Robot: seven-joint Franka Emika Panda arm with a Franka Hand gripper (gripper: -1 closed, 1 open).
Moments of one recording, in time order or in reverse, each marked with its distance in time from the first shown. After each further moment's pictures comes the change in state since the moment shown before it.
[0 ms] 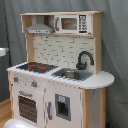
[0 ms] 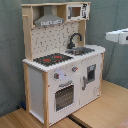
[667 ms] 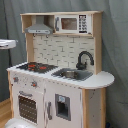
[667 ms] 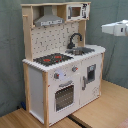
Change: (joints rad) arm -0.103 0.067 -0.094 0.000 0.000 0.127 -0.119
